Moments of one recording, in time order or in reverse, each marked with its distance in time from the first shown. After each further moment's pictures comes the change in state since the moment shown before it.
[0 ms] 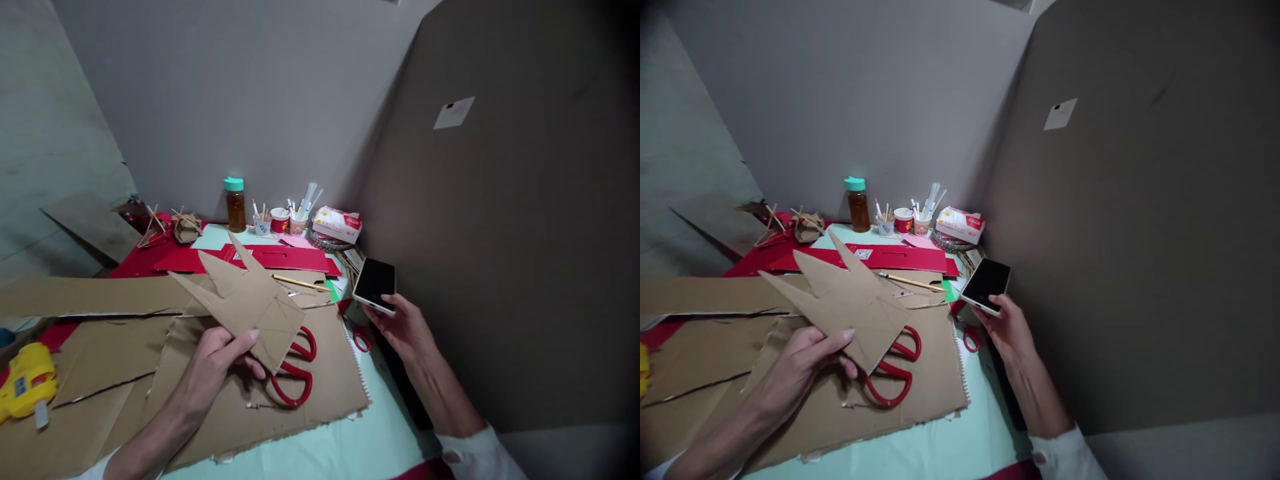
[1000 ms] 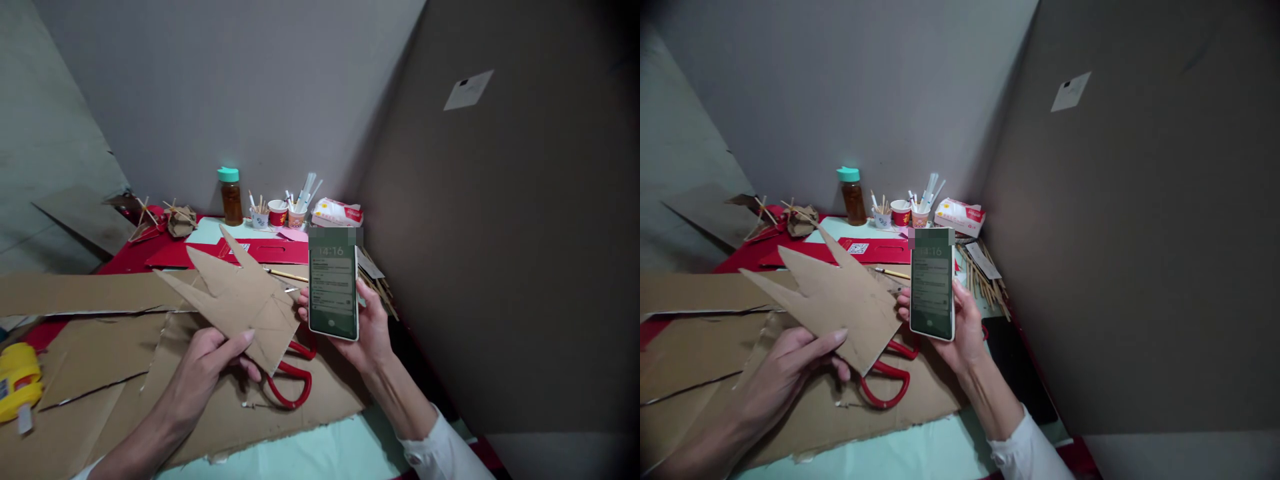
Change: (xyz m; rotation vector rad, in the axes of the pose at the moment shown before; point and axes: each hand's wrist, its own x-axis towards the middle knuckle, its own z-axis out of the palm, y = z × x) left_hand 0.001 -0.010 -0.007 0.010 -0.030 -0.015; right_hand -0.044 0.029 0.076 0.335 -0.503 0.214
